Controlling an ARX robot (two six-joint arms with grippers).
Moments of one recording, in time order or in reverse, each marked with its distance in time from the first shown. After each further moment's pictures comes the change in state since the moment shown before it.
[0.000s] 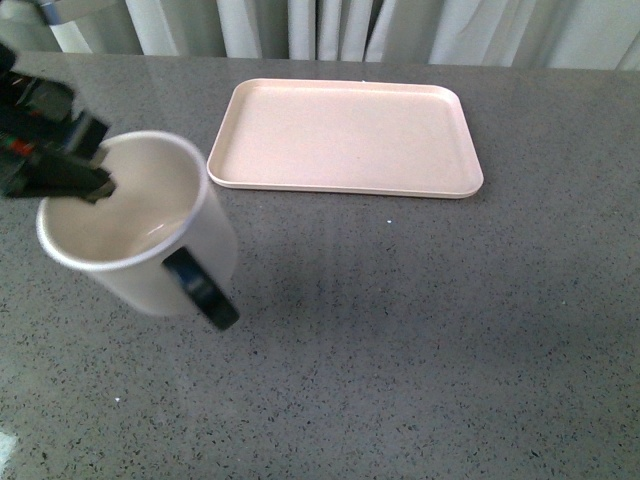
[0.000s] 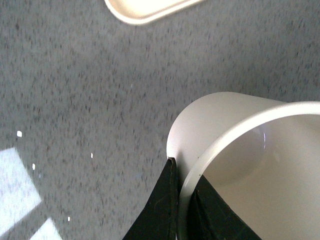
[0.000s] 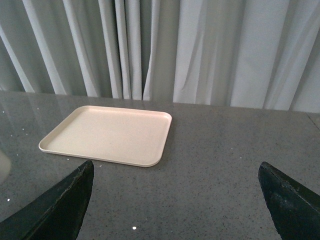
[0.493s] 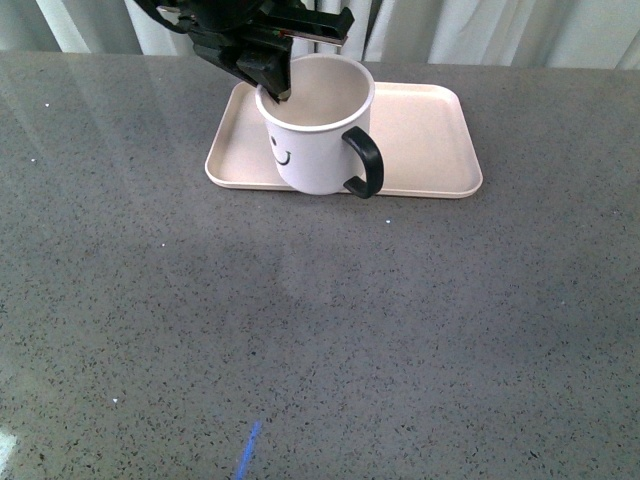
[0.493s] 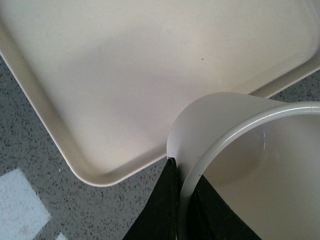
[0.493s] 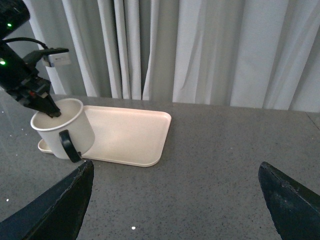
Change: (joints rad) left arm -0.135 0.564 0.811 -0.269 -0.037 -0.039; right arm 0.000 0.000 0.000 0.000 0.000 0.000
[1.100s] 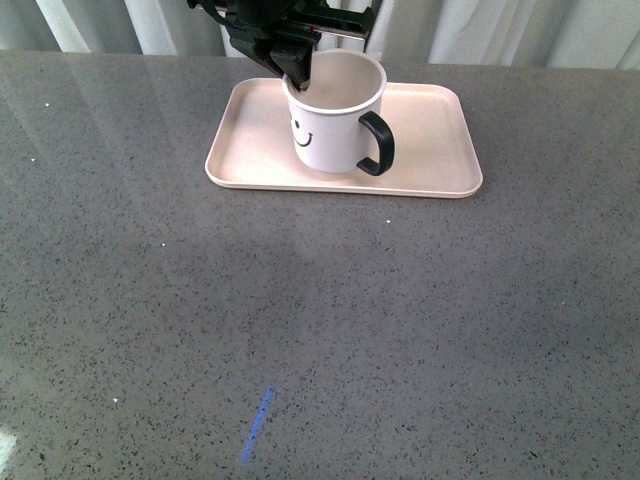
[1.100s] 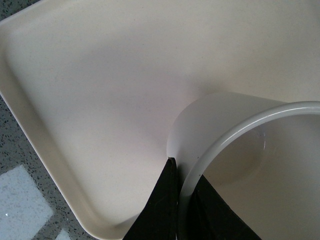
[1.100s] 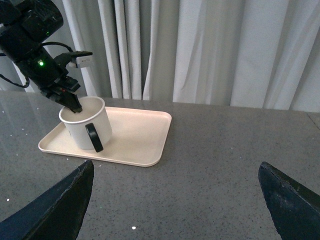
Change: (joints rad) left arm -0.006 0.295 0.476 -0.197 -0.027 -0.015; right arm 0.000 0.000 0.000 0.000 0.000 0.000
